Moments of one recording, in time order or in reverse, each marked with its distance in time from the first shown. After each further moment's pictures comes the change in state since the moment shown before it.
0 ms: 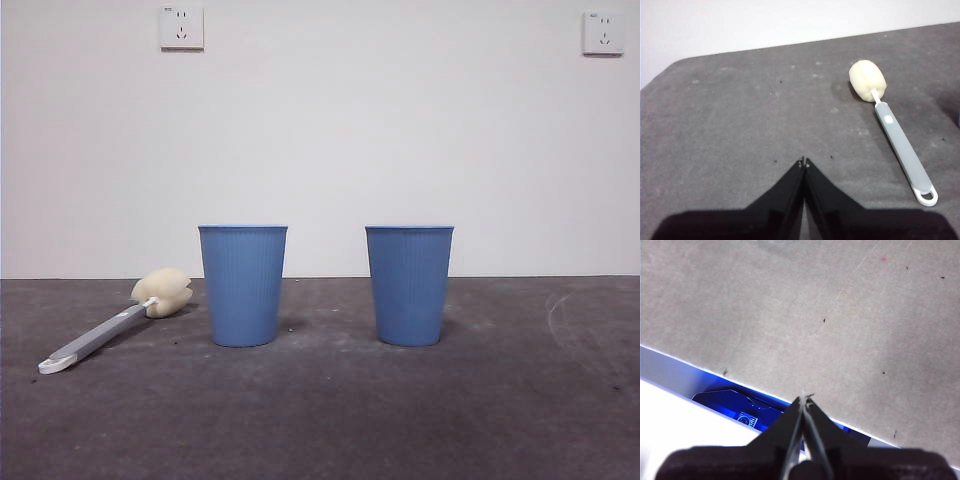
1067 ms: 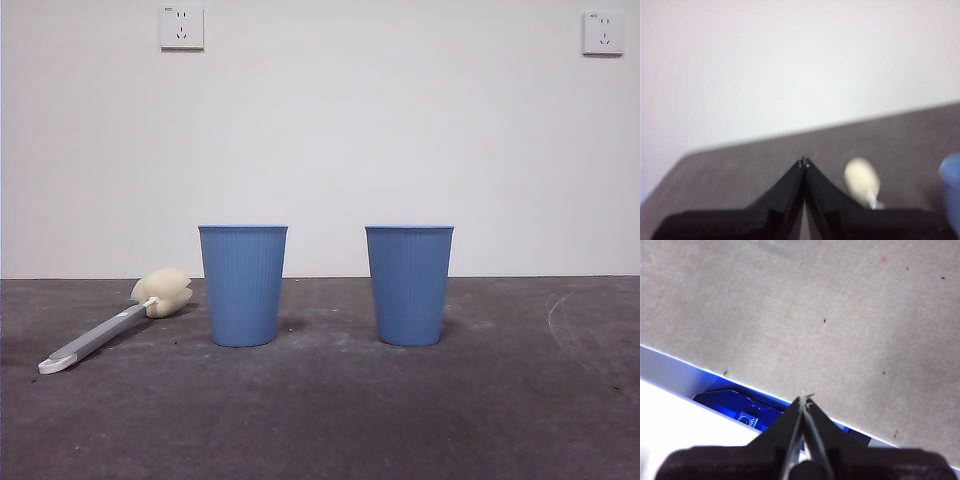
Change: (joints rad) left arm -0.060 0.194 0.236 0.201 -0.006 0.061; right arm 0.000 -0.002 -0.001 0.000 0.000 0.000
